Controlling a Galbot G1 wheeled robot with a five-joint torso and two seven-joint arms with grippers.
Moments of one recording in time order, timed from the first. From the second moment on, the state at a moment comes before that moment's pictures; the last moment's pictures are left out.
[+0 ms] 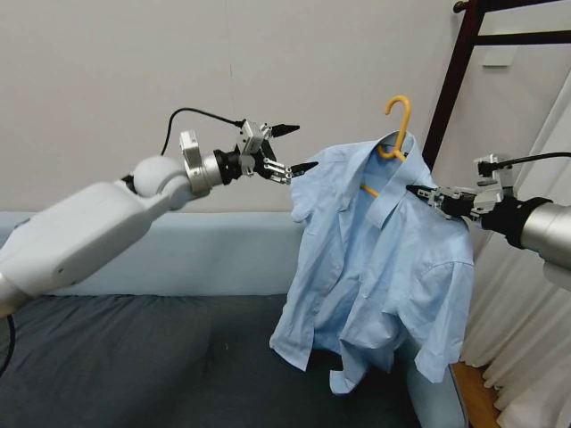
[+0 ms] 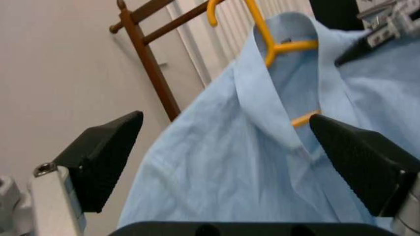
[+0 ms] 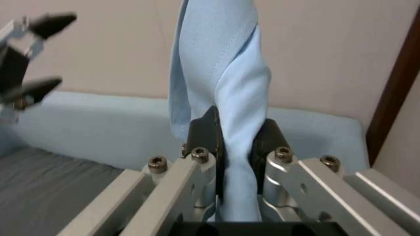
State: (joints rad) left arm -0.09 -0.72 0.53 -1.60 -1.02 -0.23 0.48; right arm -0.49 0.12 0.28 2.28 1.91 -0.43 0.48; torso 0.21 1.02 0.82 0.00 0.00
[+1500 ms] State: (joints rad) left arm 0.12 -1.08 0.63 -1.51 -1.39 -0.17 0.59; right arm -0.45 0.01 0.36 2.34 2.03 -0.49 0.51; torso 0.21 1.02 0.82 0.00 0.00
